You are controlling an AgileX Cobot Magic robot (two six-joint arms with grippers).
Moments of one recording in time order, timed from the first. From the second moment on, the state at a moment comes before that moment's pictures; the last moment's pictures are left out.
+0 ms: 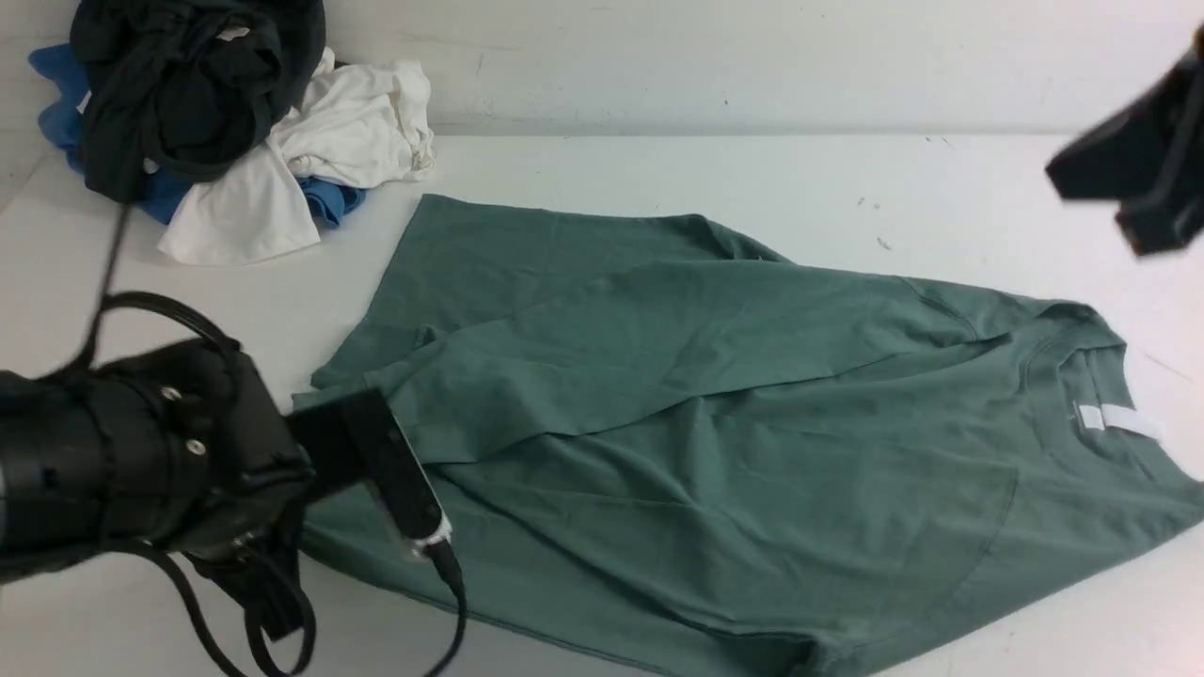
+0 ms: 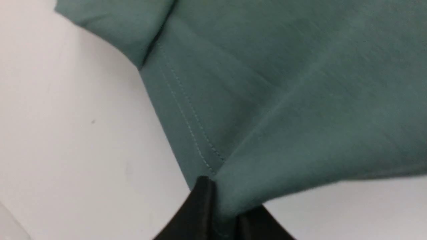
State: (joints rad) right arm 0.08 1.31 -1.20 0.43 0.99 -0.96; left arm -0.45 1.48 -0.78 0.60 0.78 0.00
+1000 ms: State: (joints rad) right arm 0.23 1.62 -0.78 -0.02 0.67 -1.00; left arm -0.23 1.44 -0.86 0.36 0.77 0.00
